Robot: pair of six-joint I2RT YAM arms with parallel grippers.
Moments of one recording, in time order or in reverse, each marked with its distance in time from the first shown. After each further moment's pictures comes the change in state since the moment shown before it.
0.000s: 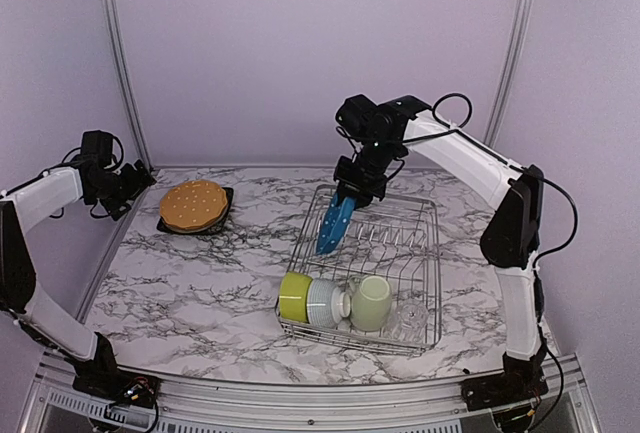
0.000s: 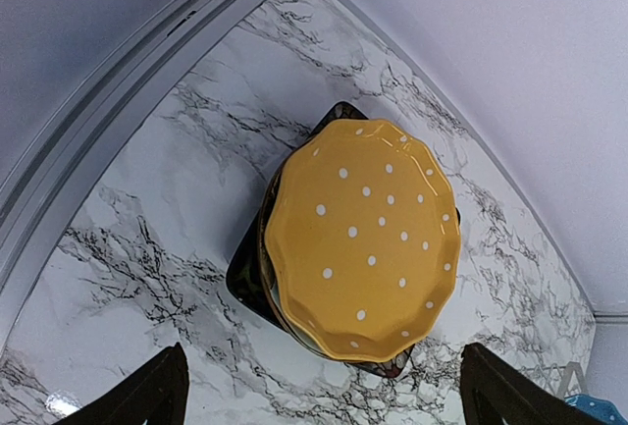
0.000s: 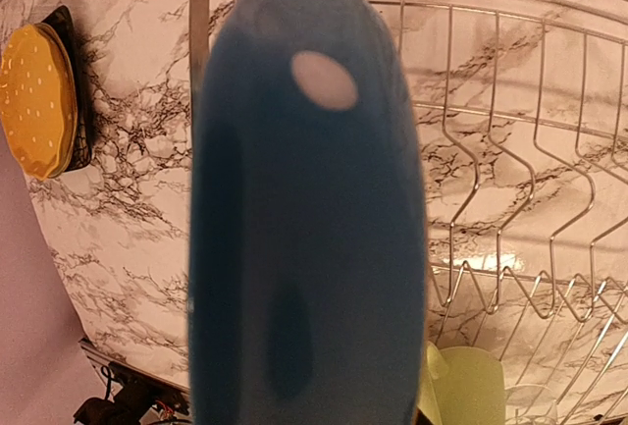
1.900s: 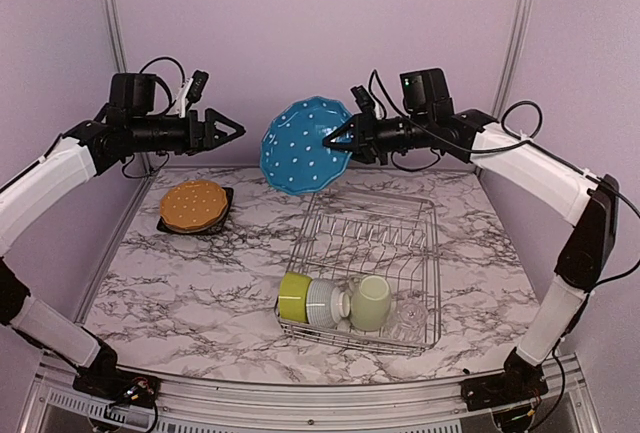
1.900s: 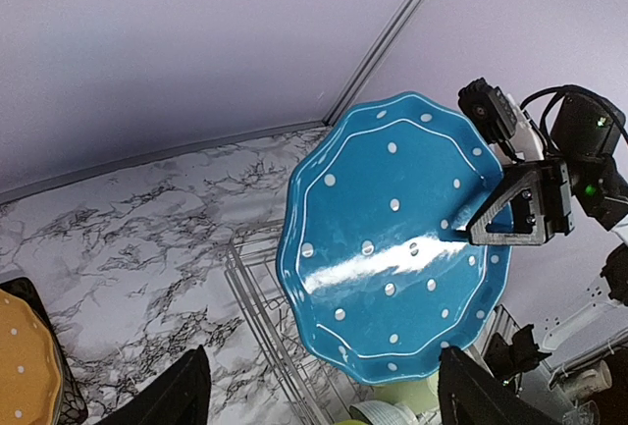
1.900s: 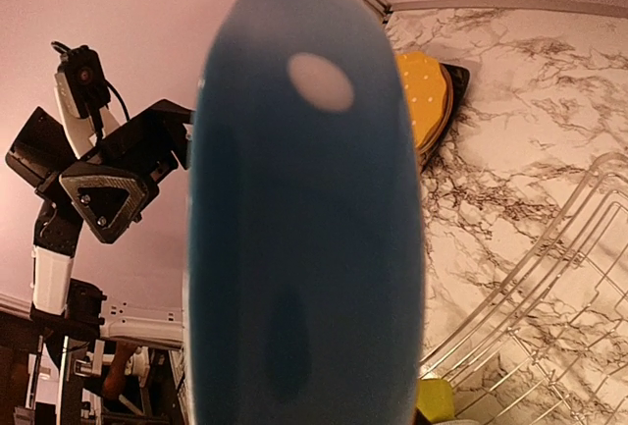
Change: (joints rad) left arm -0.473 -0.062 0.298 0.091 0.436 0.318; right arm -0.090 -0.456 -0.581 0.892 -0.506 -0.223
